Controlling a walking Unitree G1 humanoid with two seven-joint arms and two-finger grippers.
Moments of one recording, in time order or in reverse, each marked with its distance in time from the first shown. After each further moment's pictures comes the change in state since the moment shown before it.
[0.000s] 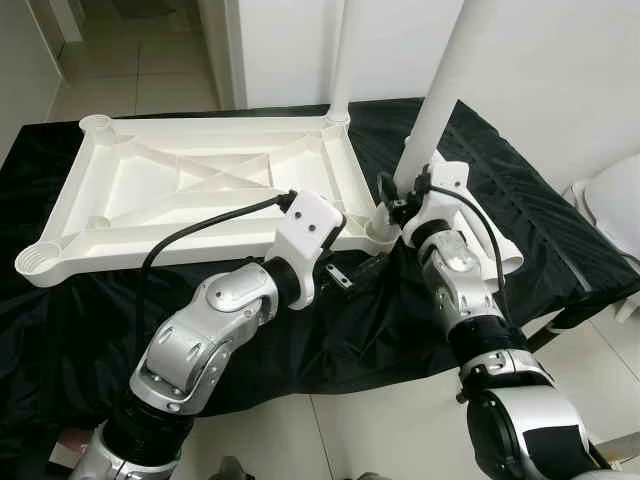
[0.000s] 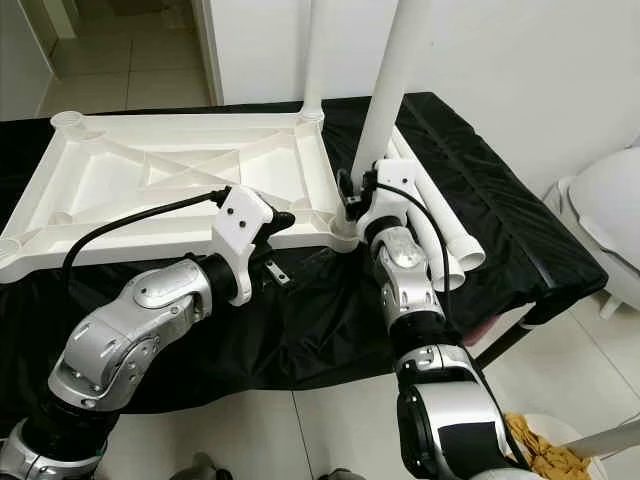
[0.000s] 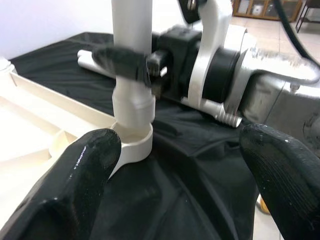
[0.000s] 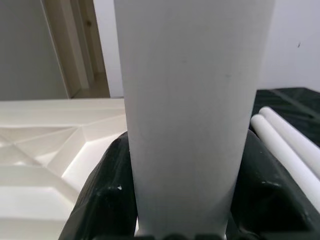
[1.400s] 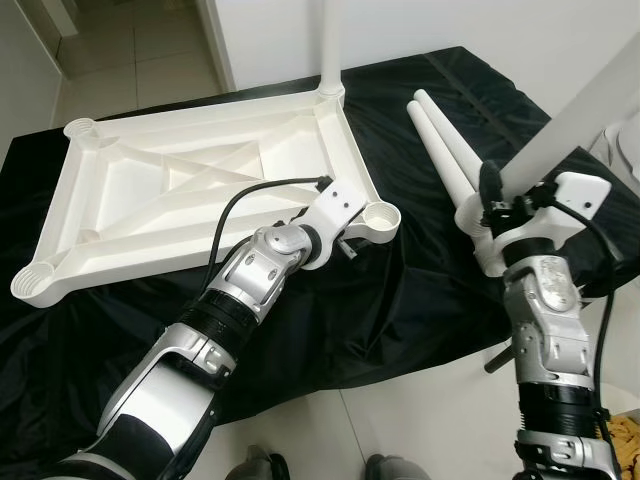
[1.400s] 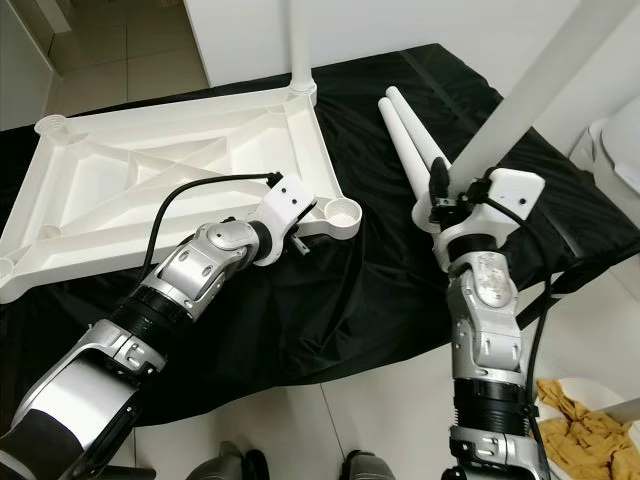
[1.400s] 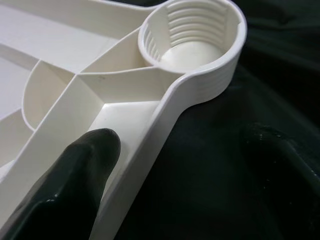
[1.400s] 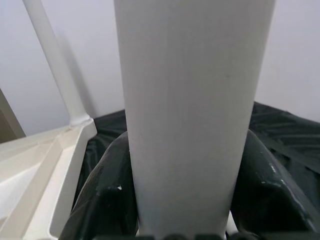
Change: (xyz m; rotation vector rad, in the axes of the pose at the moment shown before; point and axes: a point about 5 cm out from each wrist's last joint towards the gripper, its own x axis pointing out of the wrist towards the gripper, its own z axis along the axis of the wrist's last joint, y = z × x) left arm 0.080 0.049 -0.042 0.184 0.330 0.074; right arm -0.081 -0.062 0.056 -0.040 -0.163 -0.258
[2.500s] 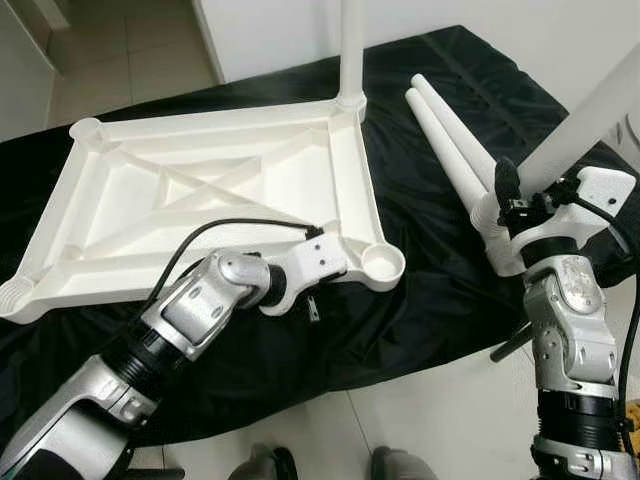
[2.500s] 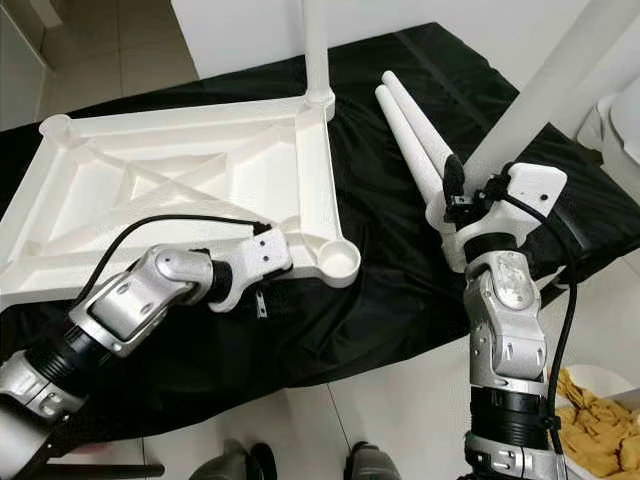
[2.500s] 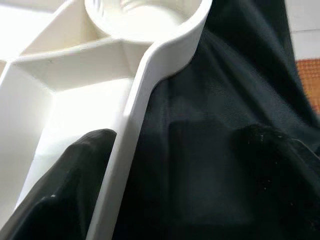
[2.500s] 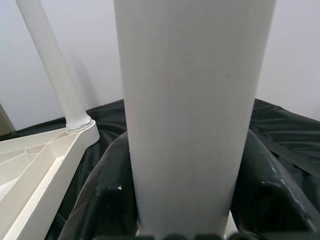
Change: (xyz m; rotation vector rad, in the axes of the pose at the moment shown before) left arm -0.057 -0.026 -0.023 0.162 0.065 -0.474; right arm 0.000 -0.007 0.012 -0.035 0.013 -0.003
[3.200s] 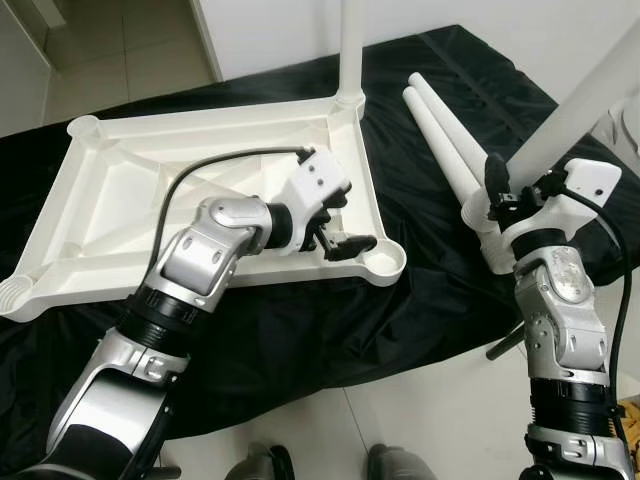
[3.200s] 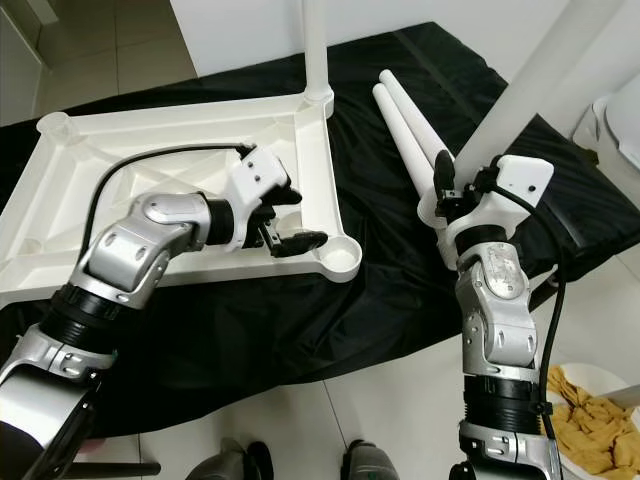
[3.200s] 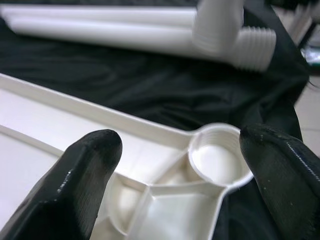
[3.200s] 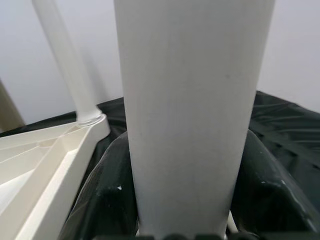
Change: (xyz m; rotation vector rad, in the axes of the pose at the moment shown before) left arm -0.040 0.046 0.061 -0.049 -0.295 0.236; right arm 0.009 0.014 -0.005 0.030 0.021 0.061
